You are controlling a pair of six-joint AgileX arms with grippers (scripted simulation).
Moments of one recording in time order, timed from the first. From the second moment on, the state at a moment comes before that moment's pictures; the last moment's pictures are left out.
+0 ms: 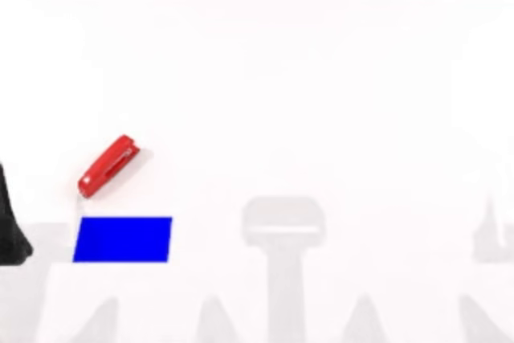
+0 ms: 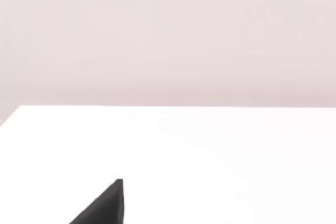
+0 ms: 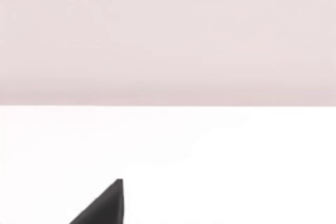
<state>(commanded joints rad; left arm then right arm) 0.00 0.00 0.00 0.00 0.00 0.00 0.00 0.00 0.00 0.00 0.00 0.00</state>
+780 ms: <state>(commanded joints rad) -0.07 0.67 0.60 -0.43 0.00 0.14 0.00 0.00 0.00 0.00 0.00 0.00</state>
